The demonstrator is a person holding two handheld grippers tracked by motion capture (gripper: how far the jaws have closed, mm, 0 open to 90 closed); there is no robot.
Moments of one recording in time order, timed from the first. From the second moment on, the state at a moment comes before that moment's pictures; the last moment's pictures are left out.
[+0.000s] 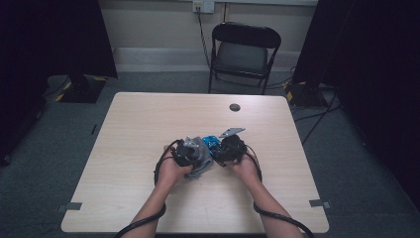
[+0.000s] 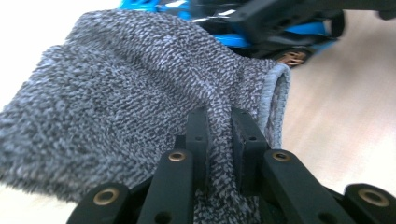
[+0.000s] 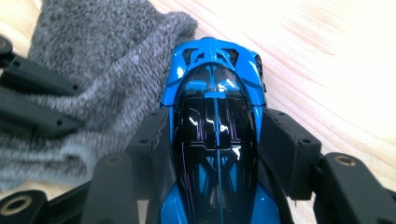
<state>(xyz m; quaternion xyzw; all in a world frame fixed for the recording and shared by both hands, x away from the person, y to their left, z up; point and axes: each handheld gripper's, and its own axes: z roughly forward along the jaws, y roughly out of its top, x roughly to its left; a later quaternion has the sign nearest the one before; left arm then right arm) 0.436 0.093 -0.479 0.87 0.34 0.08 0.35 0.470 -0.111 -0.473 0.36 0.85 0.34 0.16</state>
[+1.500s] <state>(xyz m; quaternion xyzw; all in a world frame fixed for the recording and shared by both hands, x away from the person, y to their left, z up) 0.384 0.040 -0.479 0.88 0.28 0.03 0.37 0.472 -0.107 -0.470 0.37 0.86 0.32 0.16</state>
